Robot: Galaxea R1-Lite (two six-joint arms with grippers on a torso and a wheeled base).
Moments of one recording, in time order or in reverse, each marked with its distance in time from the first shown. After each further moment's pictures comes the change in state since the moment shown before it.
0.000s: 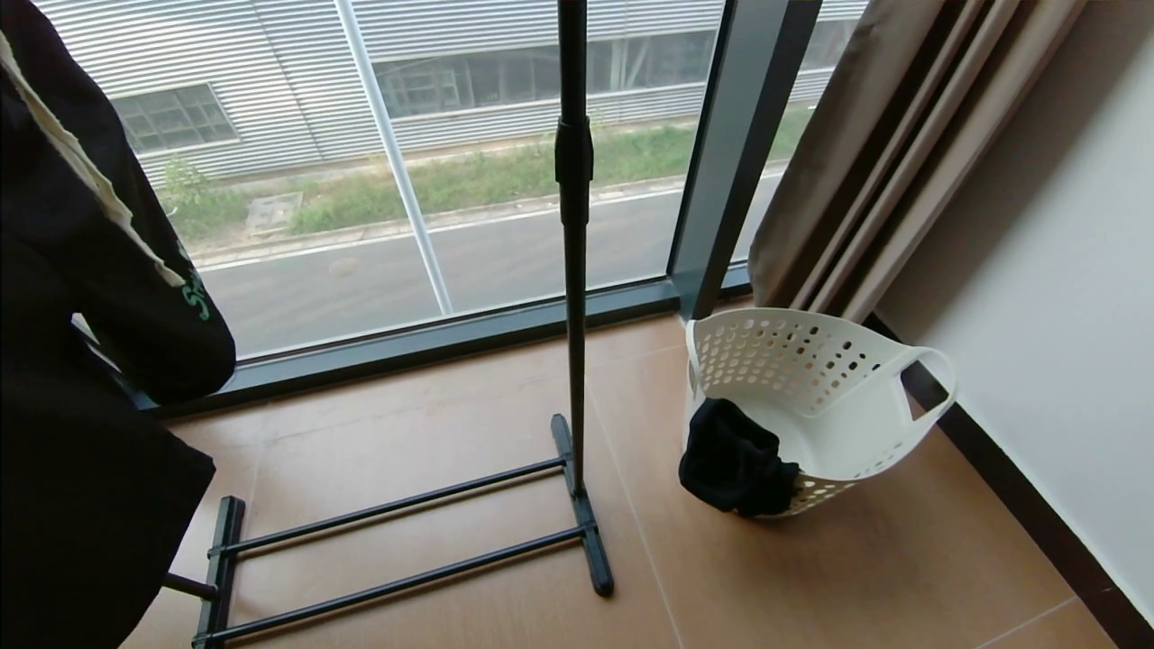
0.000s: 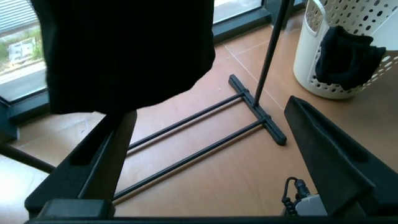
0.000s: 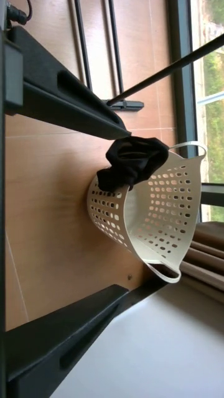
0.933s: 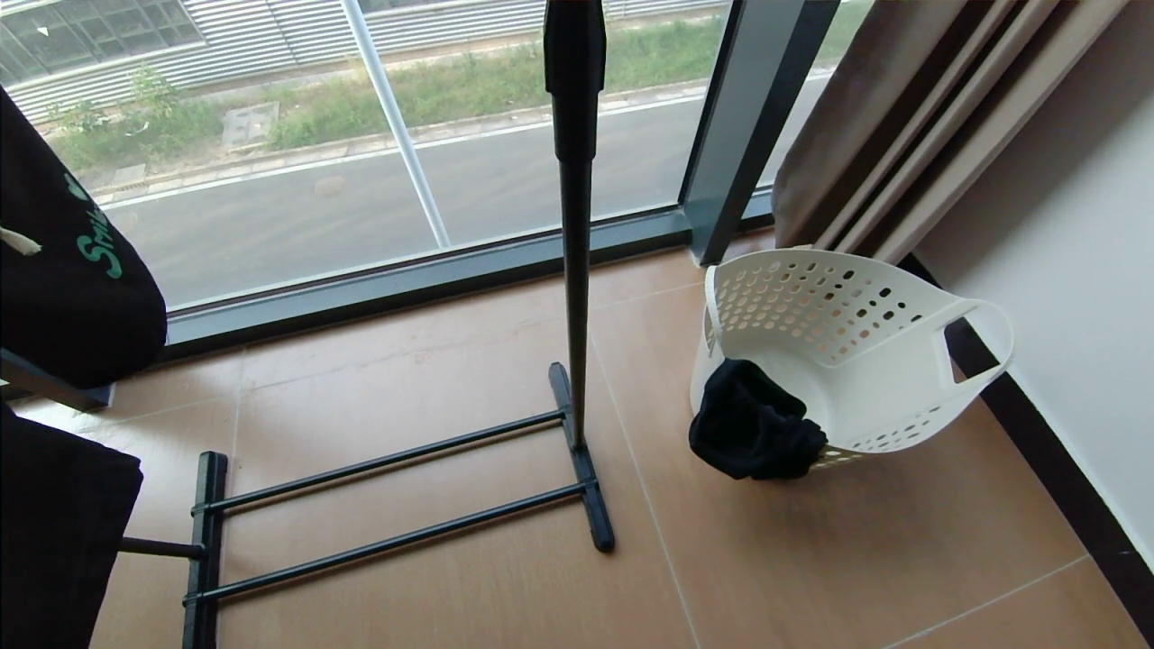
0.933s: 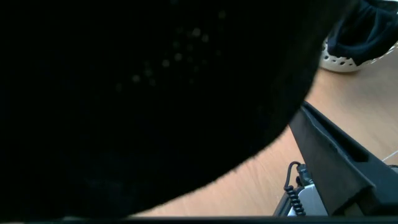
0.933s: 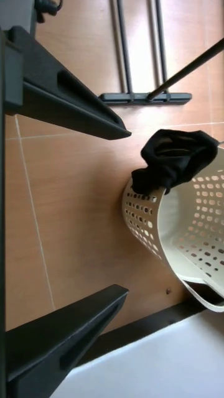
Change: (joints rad) left arm 0.000 0.000 0.002 -0.005 0.000 0.009; right arm 0.015 0.053 -0.011 0.031 0.008 -0.052
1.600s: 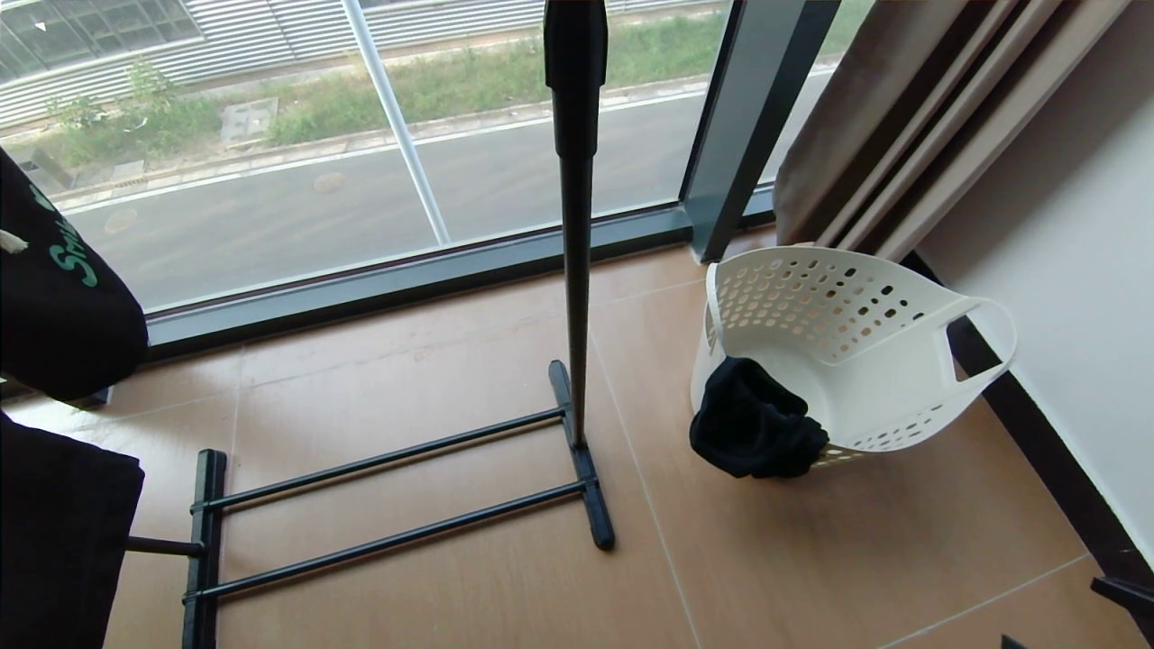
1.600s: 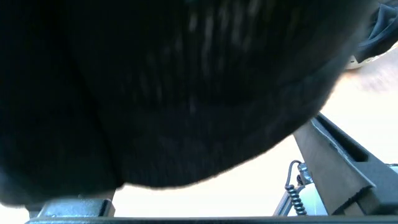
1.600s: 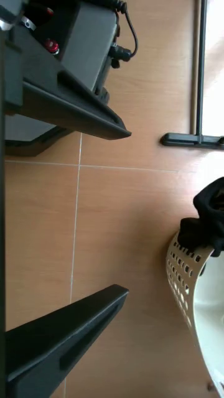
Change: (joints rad) left arm 0.000 0.000 0.000 0.000 0.000 -0.010; right arm 0.032 0.718 -0.101 -0.250 0.167 -0.068
